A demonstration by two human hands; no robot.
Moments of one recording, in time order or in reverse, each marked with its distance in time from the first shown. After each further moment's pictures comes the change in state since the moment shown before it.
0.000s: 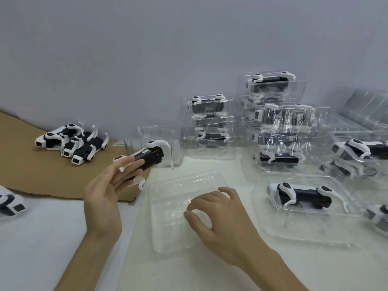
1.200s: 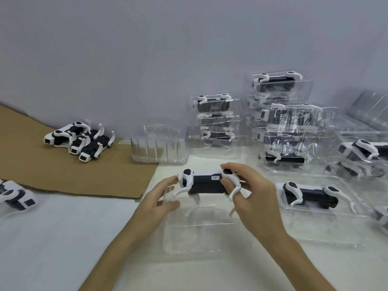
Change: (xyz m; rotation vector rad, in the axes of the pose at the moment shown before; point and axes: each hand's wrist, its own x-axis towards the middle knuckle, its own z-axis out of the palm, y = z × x) left_hand -0.020 -0.020 0.015 0.489 -0.532 -0.327; right_hand 0.011 0.033 -0.016 0.492 0.513 0.059
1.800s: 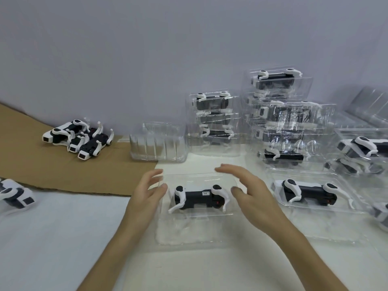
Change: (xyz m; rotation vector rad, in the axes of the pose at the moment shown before) left_hand 0.006 -0.010 -0.003 -0.016 0.288 -0.057; right_hand 0.006 0.000 -0.013 -0.049 -0.357 0.306
